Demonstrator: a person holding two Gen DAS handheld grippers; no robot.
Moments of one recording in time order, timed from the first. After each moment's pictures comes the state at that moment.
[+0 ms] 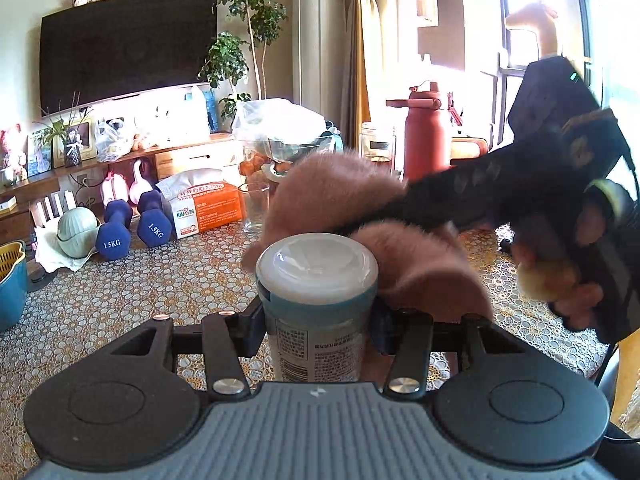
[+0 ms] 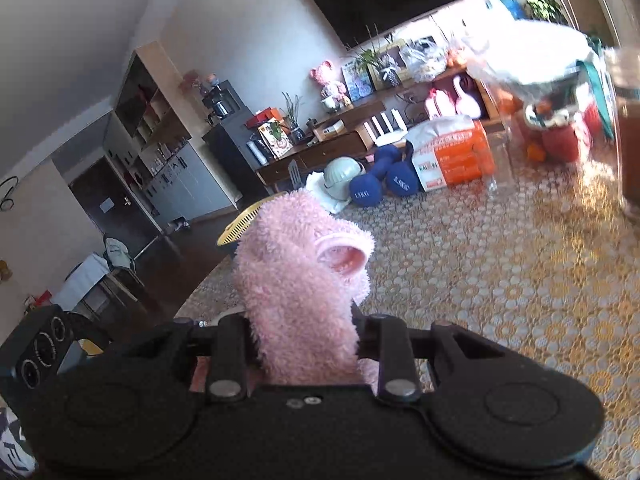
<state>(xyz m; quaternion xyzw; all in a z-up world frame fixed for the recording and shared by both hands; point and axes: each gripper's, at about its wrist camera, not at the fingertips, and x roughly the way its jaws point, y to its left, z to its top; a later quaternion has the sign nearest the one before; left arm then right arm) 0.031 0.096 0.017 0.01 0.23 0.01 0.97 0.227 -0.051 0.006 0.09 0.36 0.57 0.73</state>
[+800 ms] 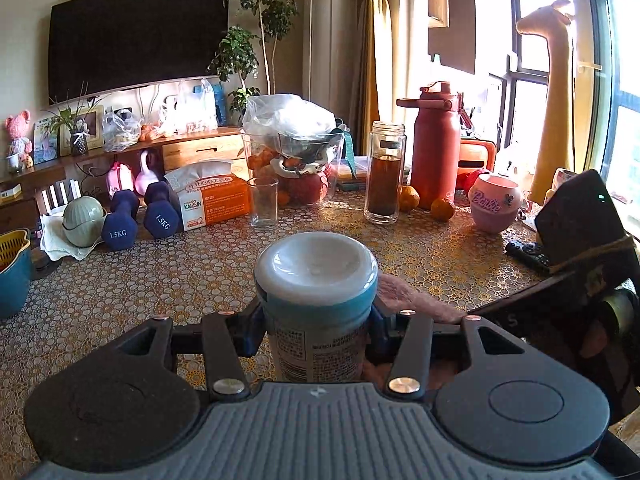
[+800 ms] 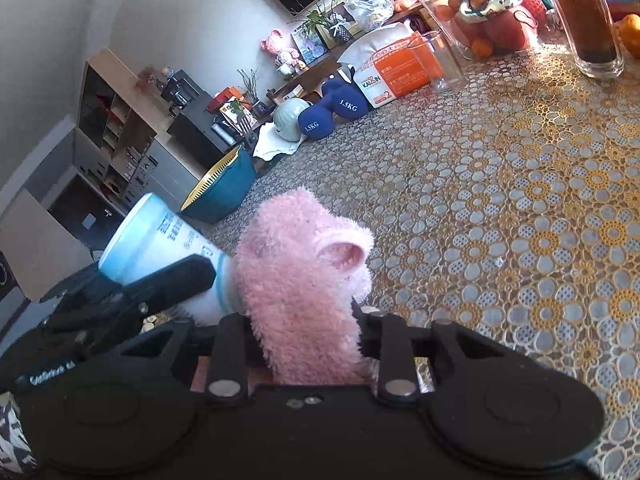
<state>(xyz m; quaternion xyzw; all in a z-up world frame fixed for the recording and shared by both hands) 0.031 0.105 0.018 -0.01 0.24 0.02 0.97 0.205 -0.067 -0.065 0.12 0.43 0.52 0.73</state>
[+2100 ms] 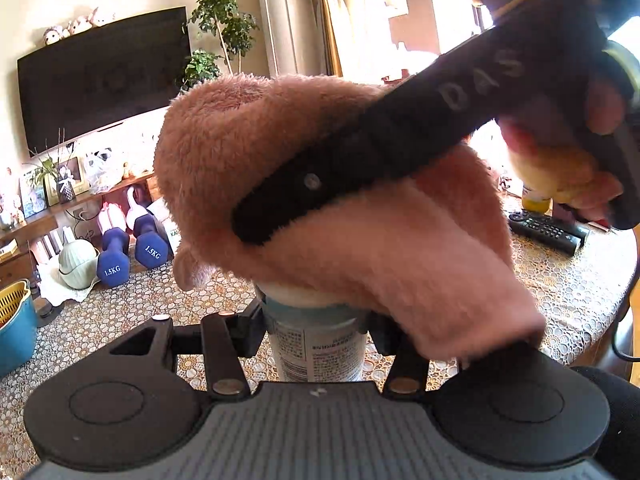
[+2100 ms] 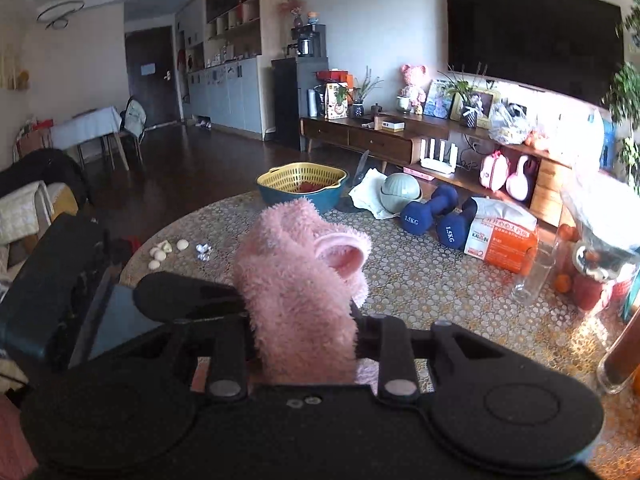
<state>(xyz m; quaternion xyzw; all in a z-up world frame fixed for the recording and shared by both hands) 0.024 0.083 0.015 0.07 0.22 0.00 0.97 0.154 -0.014 0.071 -0.15 0.24 0.63 0.73</state>
